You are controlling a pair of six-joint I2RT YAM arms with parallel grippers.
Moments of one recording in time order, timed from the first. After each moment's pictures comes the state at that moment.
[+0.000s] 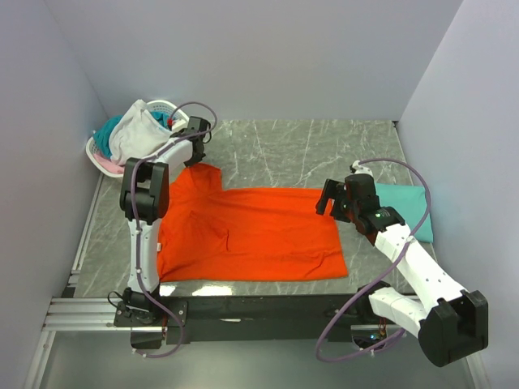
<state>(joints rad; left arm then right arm) -0.22 2.27 1.77 -0.51 -0.49 -0.74 0.30 1.01 0.73 -0.48 0.09 0.49</state>
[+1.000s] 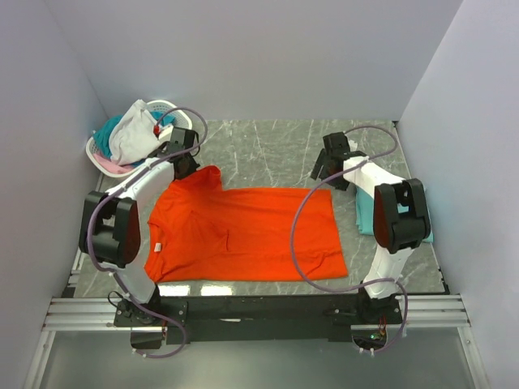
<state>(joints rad) -0.26 1.72 1.27 -0.42 -0.36 -0.74 0.20 1.82 1.26 -0.46 0.22 0.59</state>
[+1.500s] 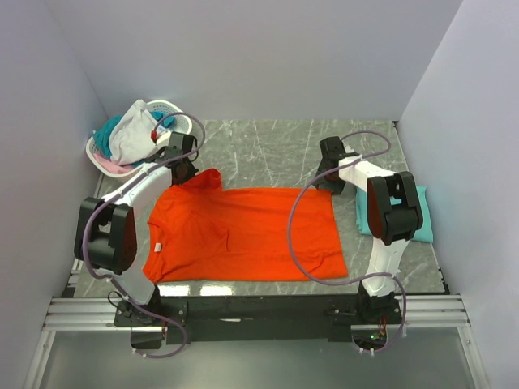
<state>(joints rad) -0.26 1.66 1.20 -0.43 -0.36 -0.77 0.20 1.93 1.28 -0.48 0.23 0.59</state>
